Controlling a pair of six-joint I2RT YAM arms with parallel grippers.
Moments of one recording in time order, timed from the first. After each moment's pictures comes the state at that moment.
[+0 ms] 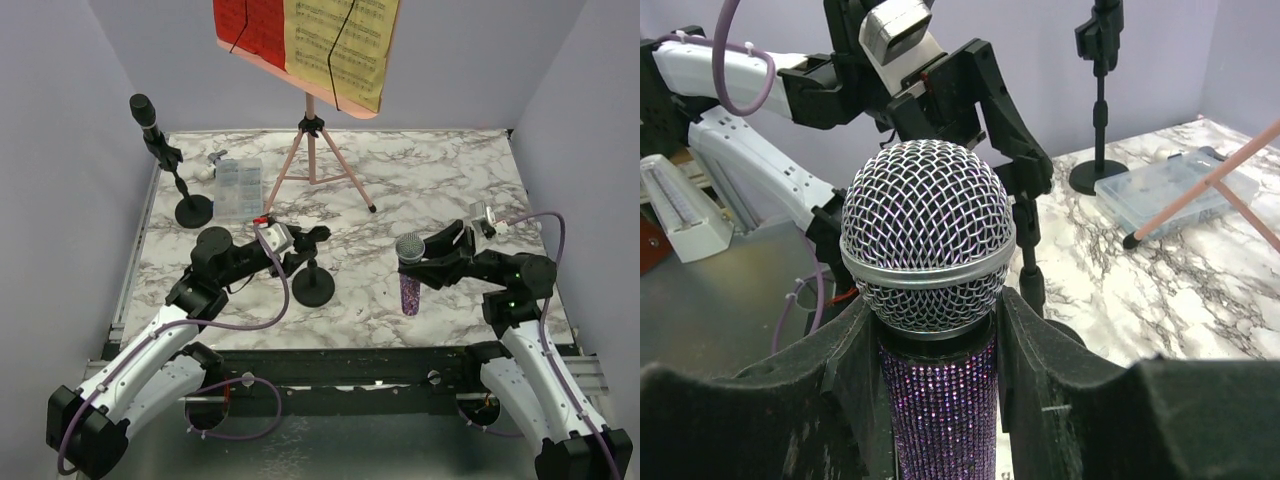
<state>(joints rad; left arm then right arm) -0.54 0.78 0.58 0.14 0.52 0.24 0.15 0.64 0.46 0.70 -1.15 0.63</state>
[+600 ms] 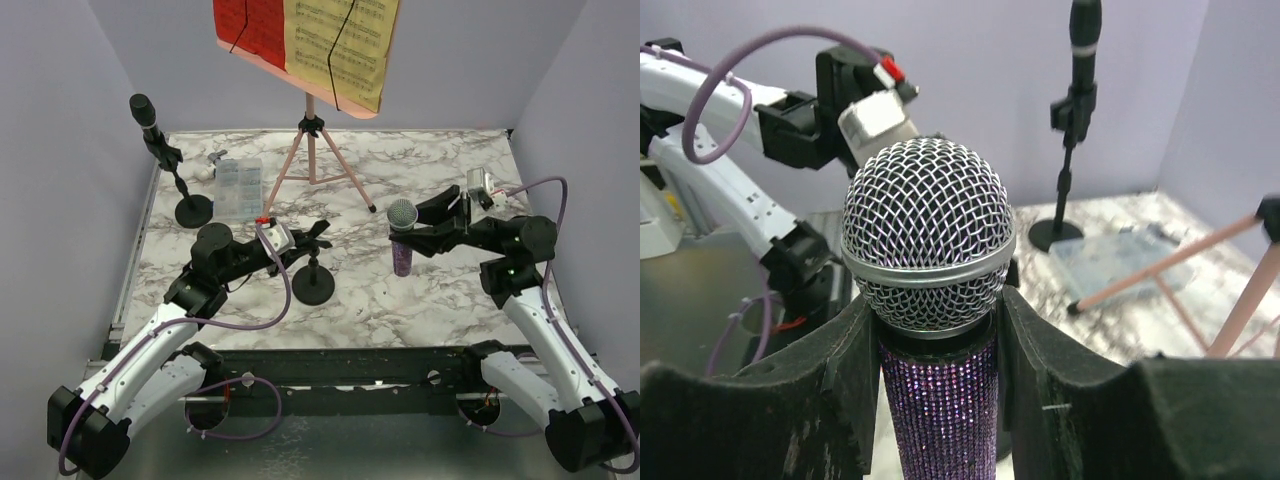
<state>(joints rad) -0.53 0.80 0.61 0.08 0.56 0.31 0.22 0.86 0.69 0.70 -1.12 0.50</state>
